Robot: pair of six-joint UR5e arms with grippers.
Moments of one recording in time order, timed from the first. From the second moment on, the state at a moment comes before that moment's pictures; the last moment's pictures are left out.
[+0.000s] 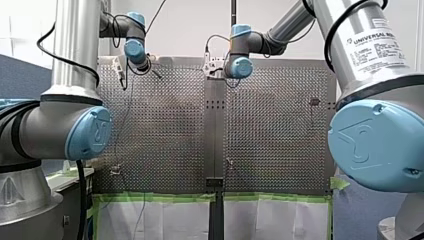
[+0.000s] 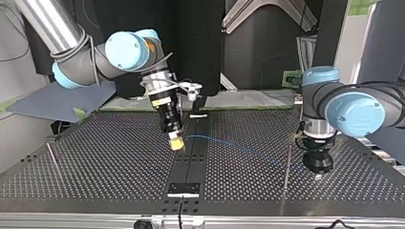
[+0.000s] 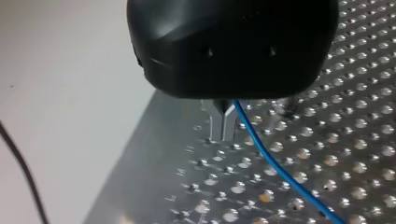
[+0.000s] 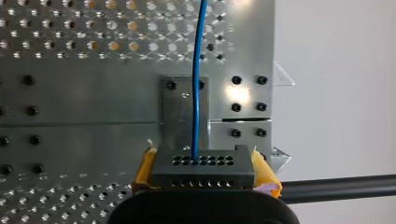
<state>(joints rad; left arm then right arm) 0.01 -1.68 -1.50 -3.09 -1.71 -1.87 2.27 -1.19 1.38 -0.36 1.58 1.54</state>
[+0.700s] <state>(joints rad) 0.05 -1.73 -1.51 -3.08 -1.66 -1.90 2.27 -1.17 1.38 -0.36 1.59 1.53</state>
